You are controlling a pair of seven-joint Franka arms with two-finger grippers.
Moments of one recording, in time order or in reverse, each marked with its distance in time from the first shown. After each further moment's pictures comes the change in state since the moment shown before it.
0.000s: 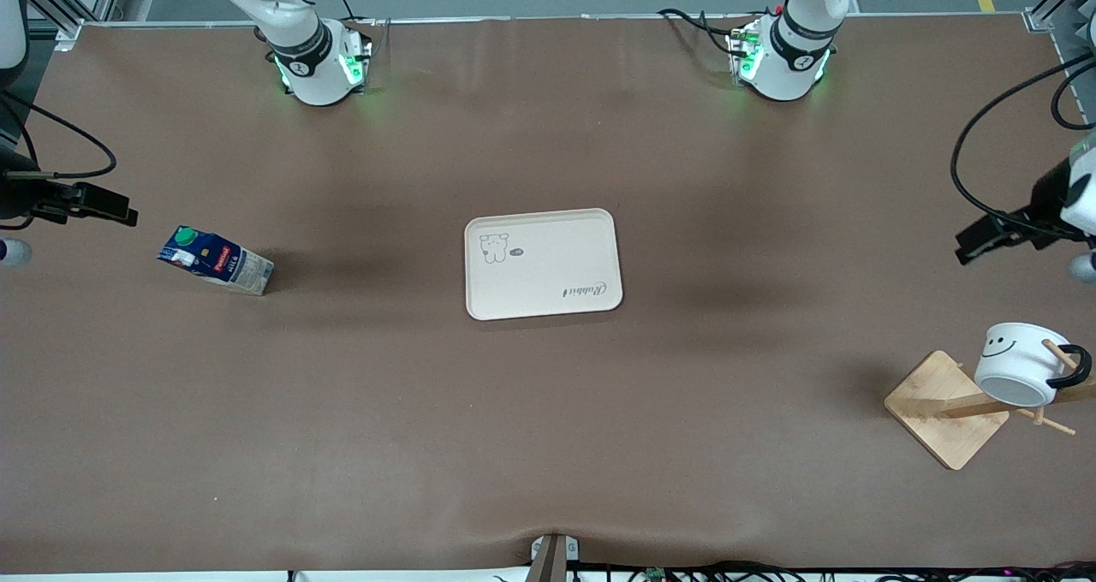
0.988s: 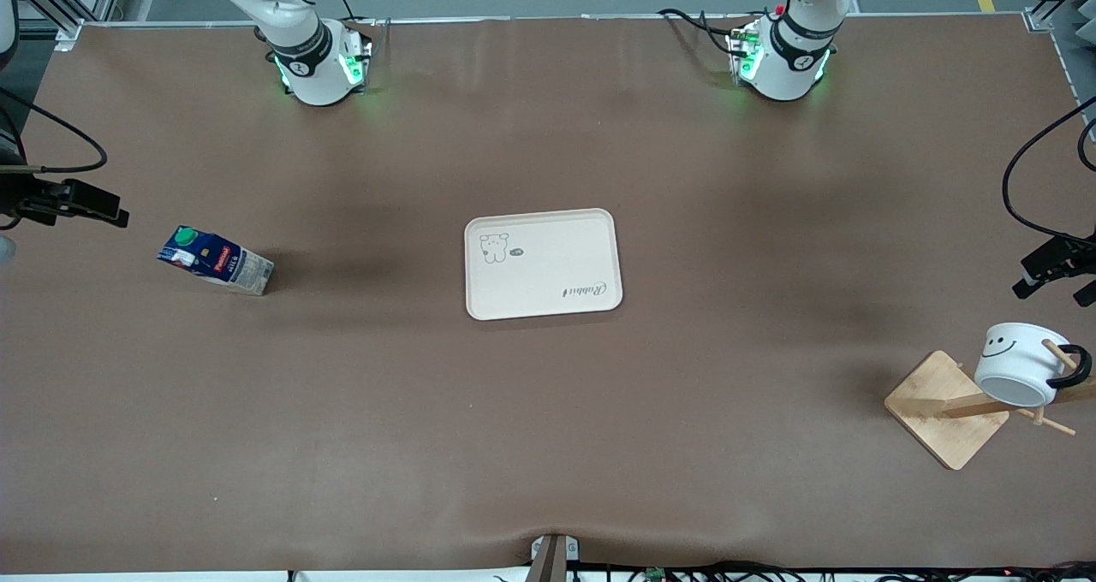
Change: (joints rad) left arm 0.281 0.053 0.002 -0.257 -0.539 0.434 0.833; right arm 0.002 0.000 0.010 0.045 0.000 0.005 0.000
